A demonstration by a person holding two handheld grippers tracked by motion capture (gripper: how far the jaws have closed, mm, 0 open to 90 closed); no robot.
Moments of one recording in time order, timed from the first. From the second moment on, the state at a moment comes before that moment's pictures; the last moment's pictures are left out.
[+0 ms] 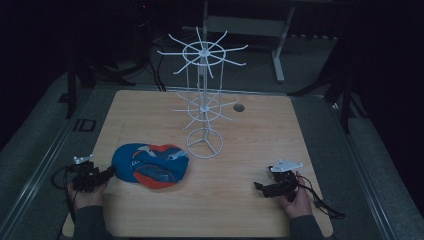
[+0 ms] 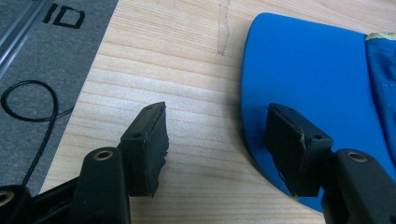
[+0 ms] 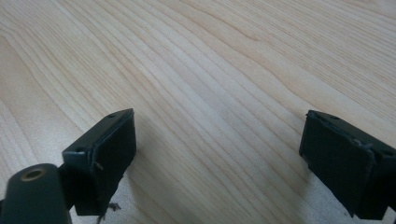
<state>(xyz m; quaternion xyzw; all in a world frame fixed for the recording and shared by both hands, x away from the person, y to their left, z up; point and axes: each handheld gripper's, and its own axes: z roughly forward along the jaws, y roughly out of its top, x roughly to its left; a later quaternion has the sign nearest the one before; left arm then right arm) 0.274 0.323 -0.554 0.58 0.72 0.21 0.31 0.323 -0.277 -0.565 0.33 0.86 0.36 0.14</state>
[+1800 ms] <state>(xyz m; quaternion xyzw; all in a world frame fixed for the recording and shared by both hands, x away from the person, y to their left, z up) 0.297 0.300 -0.504 0.67 0.64 0.16 0.35 0.328 -0.280 -0.565 0.35 0.85 0.36 0.15</state>
